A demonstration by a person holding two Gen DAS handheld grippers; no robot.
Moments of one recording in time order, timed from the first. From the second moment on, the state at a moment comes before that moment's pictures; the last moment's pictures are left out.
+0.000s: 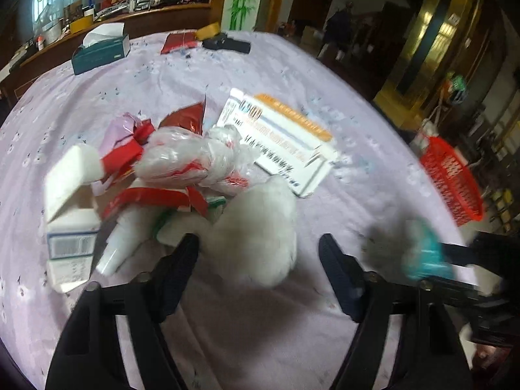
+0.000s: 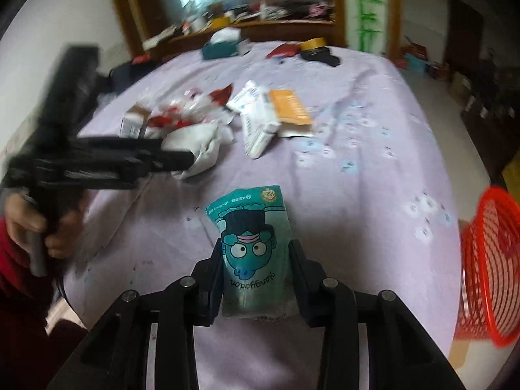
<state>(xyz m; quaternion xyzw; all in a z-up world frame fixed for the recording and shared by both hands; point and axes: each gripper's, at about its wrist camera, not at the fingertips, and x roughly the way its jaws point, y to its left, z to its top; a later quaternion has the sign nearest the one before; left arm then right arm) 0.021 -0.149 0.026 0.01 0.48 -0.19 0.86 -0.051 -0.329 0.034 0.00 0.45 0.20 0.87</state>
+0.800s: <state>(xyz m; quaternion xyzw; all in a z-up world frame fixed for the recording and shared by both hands) -0.043 -0.201 0.084 0.02 0.39 -0.29 0.87 -0.083 -0.373 0.066 0.09 0.38 0.13 0.91</state>
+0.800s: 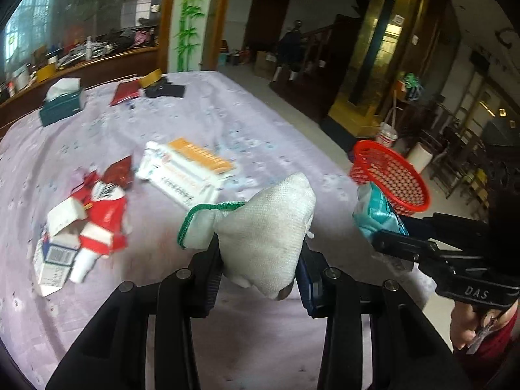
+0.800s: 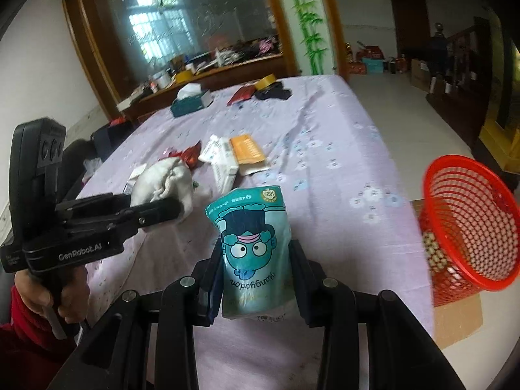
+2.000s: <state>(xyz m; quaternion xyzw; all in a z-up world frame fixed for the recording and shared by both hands) 0.009 -0.488 0.095 0.02 0.43 -0.44 0.79 -0.106 -0.627 0.101 0.24 0.31 -0.10 0.91</state>
